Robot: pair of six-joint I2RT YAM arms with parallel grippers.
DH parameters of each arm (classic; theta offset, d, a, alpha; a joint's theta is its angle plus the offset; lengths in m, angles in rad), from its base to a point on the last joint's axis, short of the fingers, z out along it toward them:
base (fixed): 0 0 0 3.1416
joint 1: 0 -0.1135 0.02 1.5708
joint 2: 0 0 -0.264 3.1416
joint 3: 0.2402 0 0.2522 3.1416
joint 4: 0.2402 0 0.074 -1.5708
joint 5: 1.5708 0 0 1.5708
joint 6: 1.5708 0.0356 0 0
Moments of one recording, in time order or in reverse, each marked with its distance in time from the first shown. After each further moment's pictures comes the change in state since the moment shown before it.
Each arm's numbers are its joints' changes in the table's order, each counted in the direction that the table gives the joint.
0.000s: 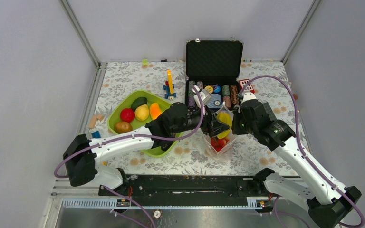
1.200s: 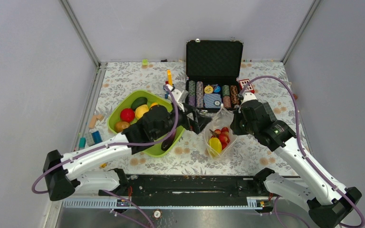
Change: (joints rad) left arm -0.027 -0.266 -0.084 0.217 -0.317 0.035; right arm 0.000 -0.013 -0.008 -0.001 0.000 0.000
